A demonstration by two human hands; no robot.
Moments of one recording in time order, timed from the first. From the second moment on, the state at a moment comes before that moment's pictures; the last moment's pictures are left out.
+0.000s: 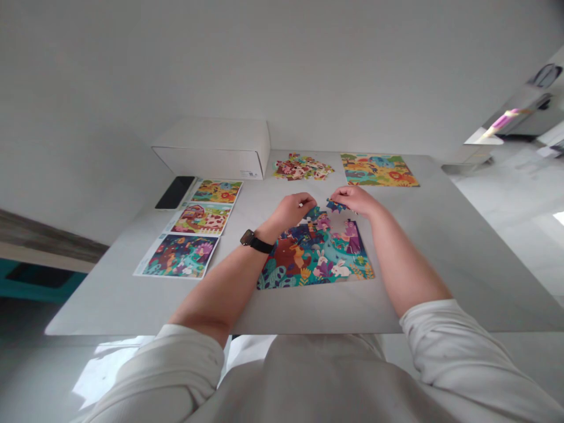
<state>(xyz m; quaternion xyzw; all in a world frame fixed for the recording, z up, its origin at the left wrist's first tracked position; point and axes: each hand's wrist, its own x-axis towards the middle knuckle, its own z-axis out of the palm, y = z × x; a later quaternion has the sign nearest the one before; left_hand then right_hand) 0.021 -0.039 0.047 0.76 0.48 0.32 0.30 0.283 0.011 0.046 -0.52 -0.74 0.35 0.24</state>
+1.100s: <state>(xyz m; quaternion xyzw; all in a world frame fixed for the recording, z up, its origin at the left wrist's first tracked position) -0.059 -0.035 0.088 0.79 0.53 -0.18 0.24 0.253 -0.003 0.051 -0.50 -0.75 0.38 0.19</state>
